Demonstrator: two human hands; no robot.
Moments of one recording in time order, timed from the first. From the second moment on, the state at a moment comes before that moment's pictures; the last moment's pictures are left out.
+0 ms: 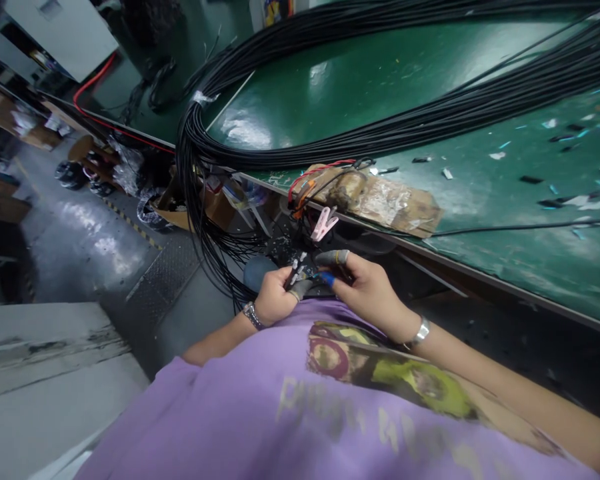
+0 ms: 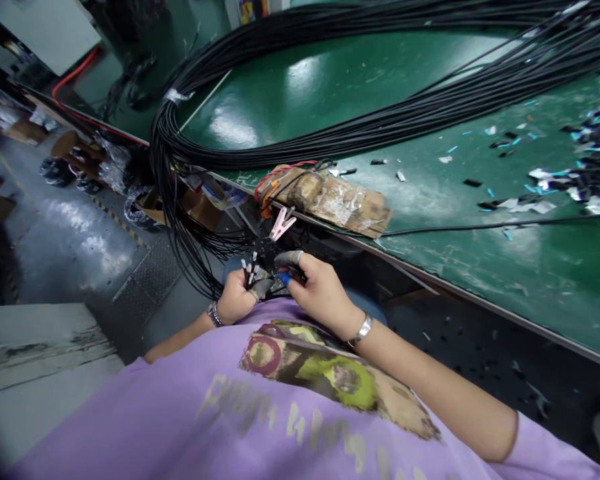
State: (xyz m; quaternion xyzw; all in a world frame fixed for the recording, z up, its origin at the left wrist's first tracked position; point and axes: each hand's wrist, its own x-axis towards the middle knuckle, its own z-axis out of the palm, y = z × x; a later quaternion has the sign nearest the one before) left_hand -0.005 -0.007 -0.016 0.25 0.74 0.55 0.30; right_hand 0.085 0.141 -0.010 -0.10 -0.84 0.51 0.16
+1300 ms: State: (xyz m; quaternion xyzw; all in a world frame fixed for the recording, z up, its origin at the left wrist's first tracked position) left_hand -0.005 -0.014 -0.032 0.30 0.80 0.48 0.17; right_hand 0.091 0.137 -0.009 -0.14 -0.83 0.54 -0.05
